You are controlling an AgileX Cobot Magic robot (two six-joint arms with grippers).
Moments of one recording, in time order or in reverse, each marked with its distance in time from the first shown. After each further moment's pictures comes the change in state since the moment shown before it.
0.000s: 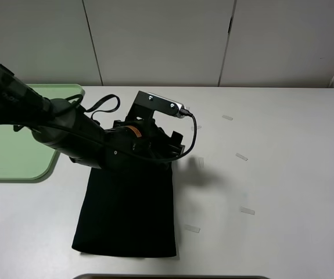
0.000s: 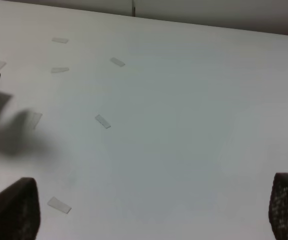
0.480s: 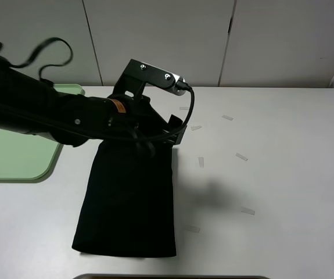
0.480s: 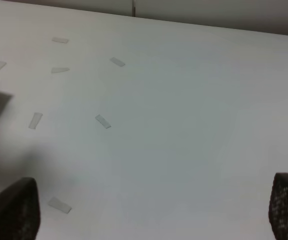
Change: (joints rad) left arm -0.006 -0.311 0.071 0.108 0.263 -0.018; right arm 0.000 0.000 0.000 0.001 0.000 0.000
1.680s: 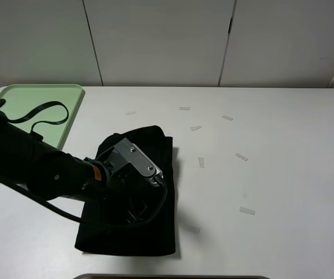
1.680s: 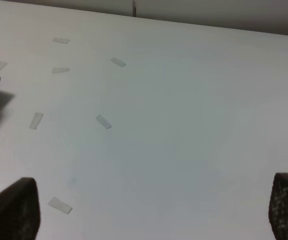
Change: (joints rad) left arm -0.039 0.024 0.250 0.039 0.227 0.106; right arm 0.000 0.000 0.000 0.001 0.000 0.000
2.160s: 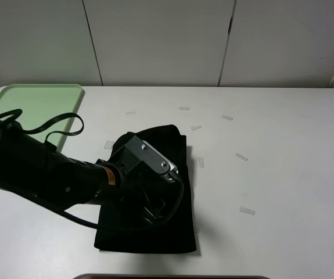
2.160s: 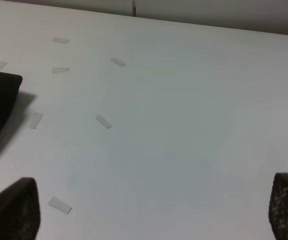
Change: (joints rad) left arm -0.087 0.018 -0.021 -0.008 -0.133 -0.125; right arm 0.000 0.000 0.000 0.000 0.000 0.000
